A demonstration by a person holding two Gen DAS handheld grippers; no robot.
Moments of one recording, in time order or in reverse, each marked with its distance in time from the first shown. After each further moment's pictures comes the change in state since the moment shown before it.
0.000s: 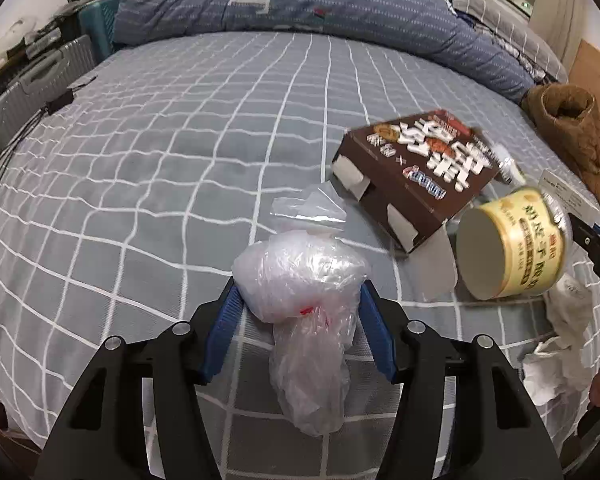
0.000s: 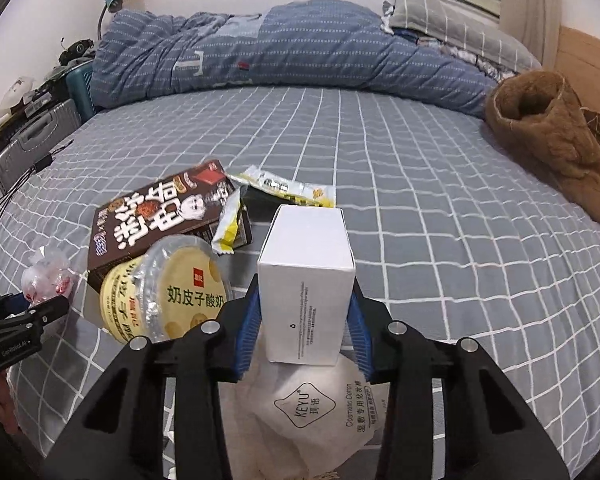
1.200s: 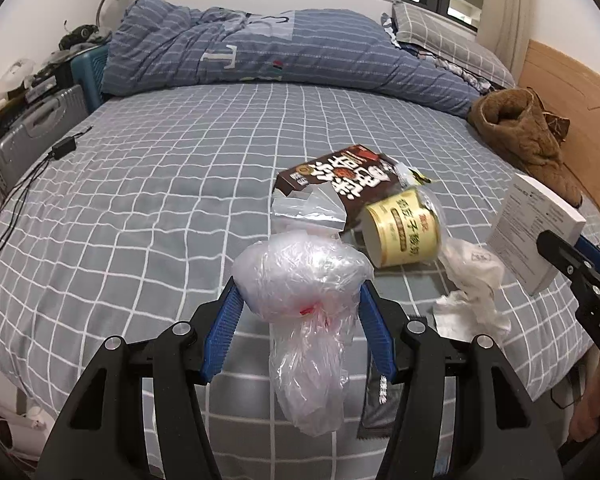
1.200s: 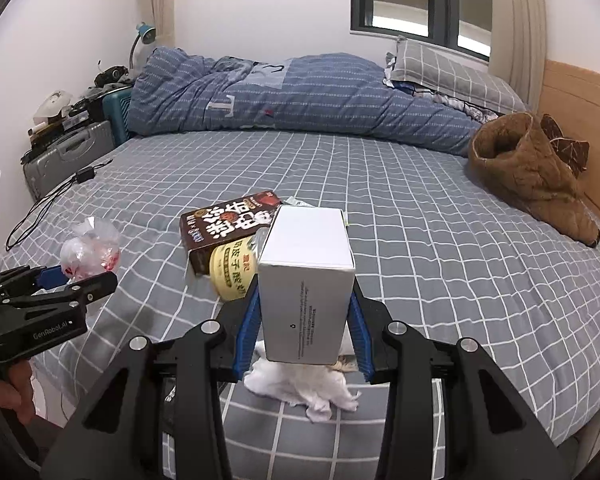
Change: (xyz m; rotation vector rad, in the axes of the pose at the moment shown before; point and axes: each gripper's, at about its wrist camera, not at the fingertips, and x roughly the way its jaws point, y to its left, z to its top) left arm -0.106 -0.033 -0.038 0.093 -0.138 -0.069; right arm -0.130 0.030 -0.041 -0.030 -0.128 0.024
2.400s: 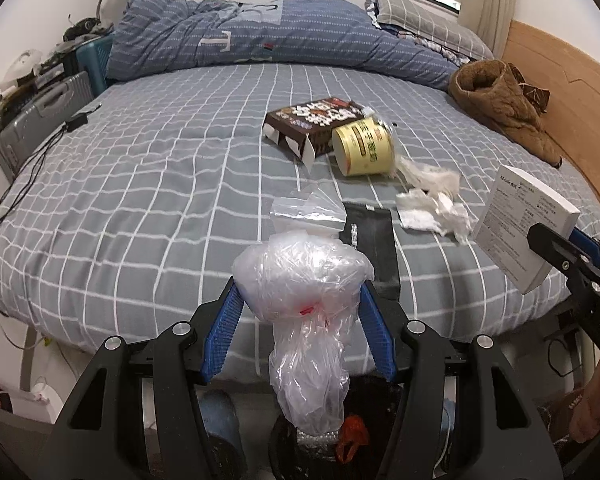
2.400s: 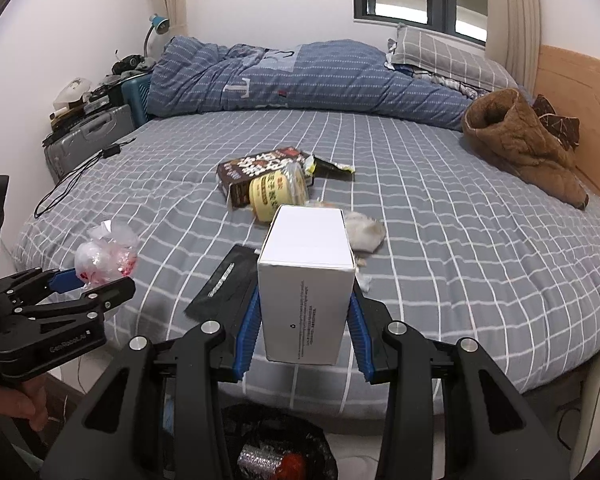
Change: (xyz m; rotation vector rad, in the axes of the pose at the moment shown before) left arm -0.068 -0.018 -0.094 0.021 0.048 -0.007; right arm -0.084 0.016 -0.075 0.018 0.061 0.033
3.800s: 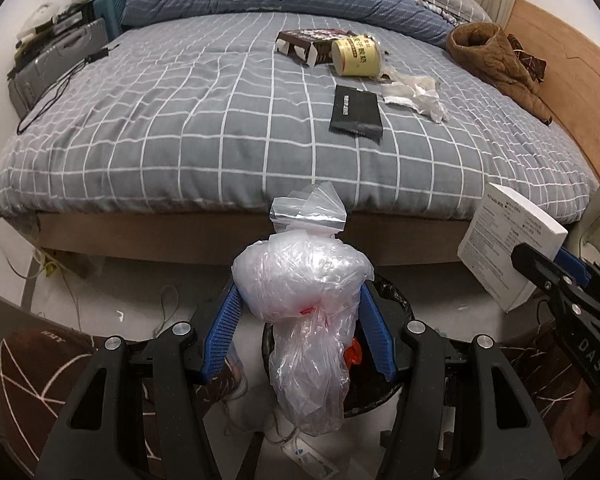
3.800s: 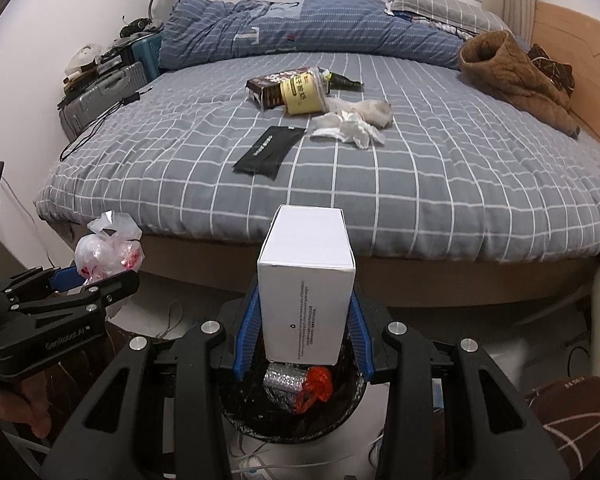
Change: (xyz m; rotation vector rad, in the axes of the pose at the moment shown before) left arm -0.060 0.002 -0.127 -0.050 0.156 -0.006; right arm -0.066 0.030 -0.112 0.046 0.177 0.027
